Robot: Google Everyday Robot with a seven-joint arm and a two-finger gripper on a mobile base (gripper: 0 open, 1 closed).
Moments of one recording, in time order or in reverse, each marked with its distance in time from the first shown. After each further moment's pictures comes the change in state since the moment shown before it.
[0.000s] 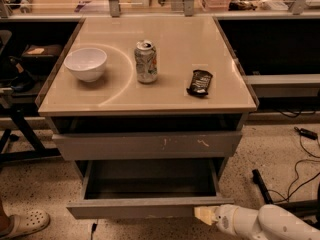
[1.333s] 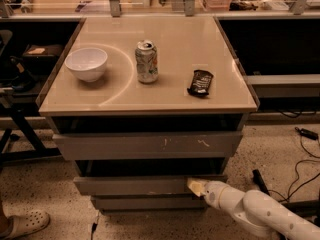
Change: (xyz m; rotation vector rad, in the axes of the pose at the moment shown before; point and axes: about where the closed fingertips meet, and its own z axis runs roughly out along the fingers) arm -0.094 -0.013 0.036 0.068 -0.241 -0.034
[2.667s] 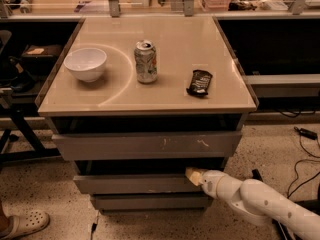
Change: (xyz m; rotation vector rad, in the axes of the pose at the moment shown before) arm -0.048 0.011 0.009 0.025 -0.041 -0.040
